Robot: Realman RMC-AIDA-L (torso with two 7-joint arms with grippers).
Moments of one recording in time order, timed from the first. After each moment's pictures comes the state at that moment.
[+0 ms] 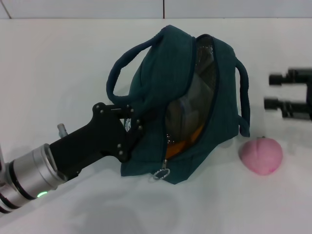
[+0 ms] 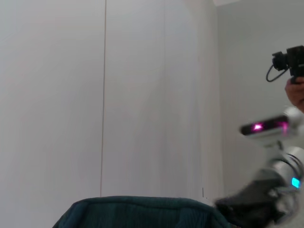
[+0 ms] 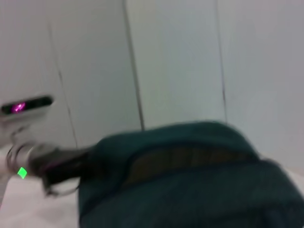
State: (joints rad) left arm -0.47 -2.09 2.83 -0.07 -0.54 1.79 -0.50; right arm 0.43 1.97 -0.84 -0.90 -1.79 -1.71 1.41
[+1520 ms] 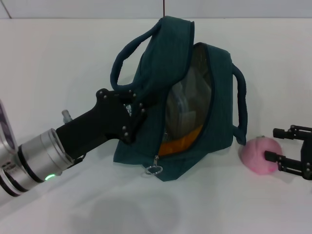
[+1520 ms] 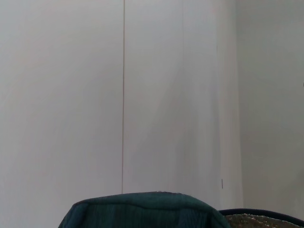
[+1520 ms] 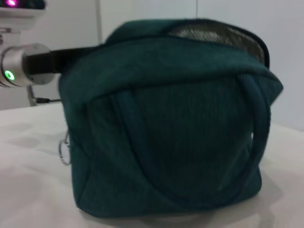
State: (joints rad) left arm -0.51 -2.09 2.83 -0.06 -0.59 1.70 -0.52; right arm 0.35 1.99 -0.77 -0.50 -1.85 -1.51 0.89
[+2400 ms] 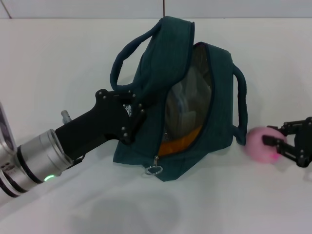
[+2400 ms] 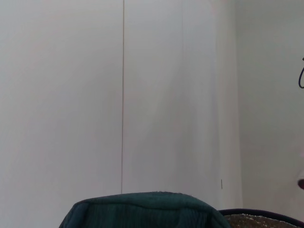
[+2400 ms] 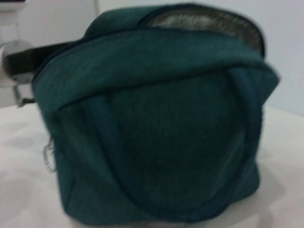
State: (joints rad) left arm -0.51 -2.09 2.83 -0.06 -0.59 1.71 -0.52; right arm 0.41 1.99 -0.76 -0.53 -1.90 -1.49 1.01
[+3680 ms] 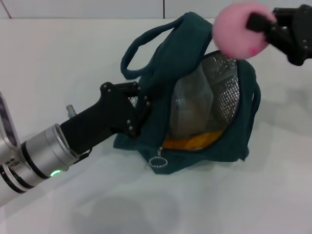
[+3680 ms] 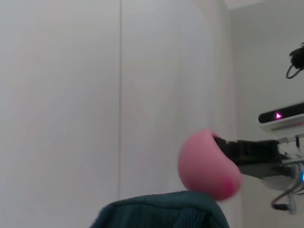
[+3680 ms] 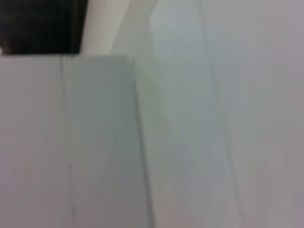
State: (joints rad) left arm -0.52 -2.09 2.83 -0.01 -0.62 1.71 -0.51; right arm 0.63 2.00 -0.70 -0.55 -1.56 -1.78 1.24
